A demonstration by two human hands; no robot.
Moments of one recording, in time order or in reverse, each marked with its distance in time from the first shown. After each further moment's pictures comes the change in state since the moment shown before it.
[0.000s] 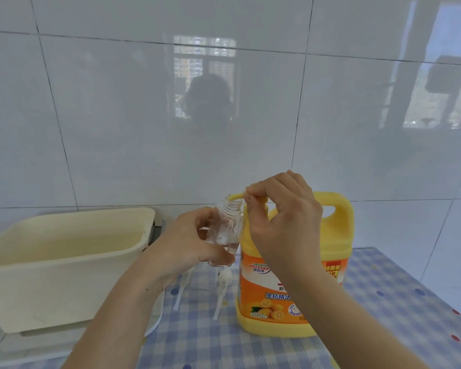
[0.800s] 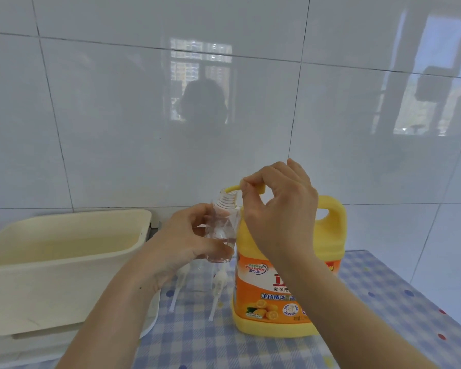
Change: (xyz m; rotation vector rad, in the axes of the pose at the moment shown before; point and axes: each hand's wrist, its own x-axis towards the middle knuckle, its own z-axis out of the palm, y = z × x) left_hand -0.003 0.007 -0.001 -0.102 -0.012 0.008; right_hand 0.018 -0.009 -0.001 -0.028 0.039 0.032
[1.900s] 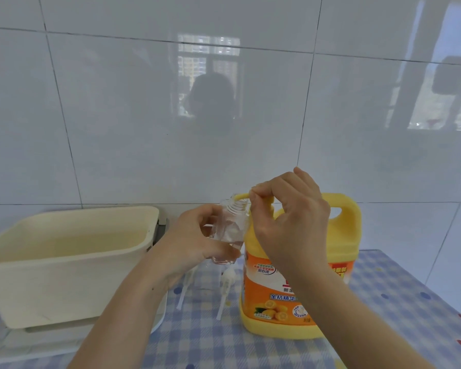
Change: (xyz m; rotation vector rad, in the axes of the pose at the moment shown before) left_hand 0.002 -0.006 0.001 0.049 0.063 -0.006; right_hand -0.015 0.013 0.003 -0.007 -0.028 -0.063
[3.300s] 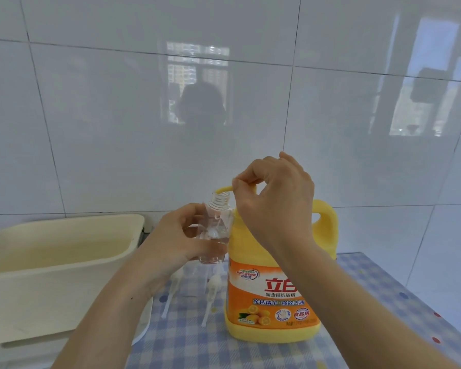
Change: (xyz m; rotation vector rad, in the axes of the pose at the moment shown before) left_hand -0.002 0.007 0.004 -0.111 0.013 0.075; right_hand 0.037 -0.015 -0.013 -0.084 -0.155 0.154
